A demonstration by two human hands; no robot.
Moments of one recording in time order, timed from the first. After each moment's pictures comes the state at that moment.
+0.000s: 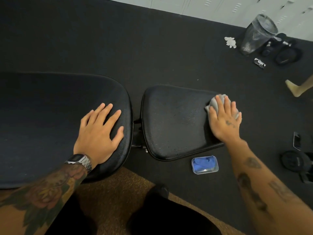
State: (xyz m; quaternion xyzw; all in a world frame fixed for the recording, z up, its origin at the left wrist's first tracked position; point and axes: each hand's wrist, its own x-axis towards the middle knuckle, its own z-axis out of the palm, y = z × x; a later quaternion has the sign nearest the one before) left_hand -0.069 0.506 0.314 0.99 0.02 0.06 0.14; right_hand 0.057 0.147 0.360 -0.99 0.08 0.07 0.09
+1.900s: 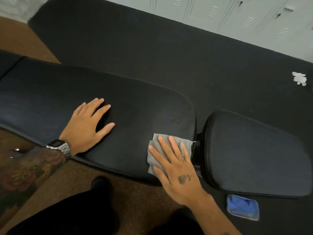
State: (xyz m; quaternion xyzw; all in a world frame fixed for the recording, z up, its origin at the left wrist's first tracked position) left_hand -0.145 0.708 0.321 0.98 0.13 0.01 0.12; right_hand -0.086 0.386 0.330 -0.88 -0.44 0.13 0.11
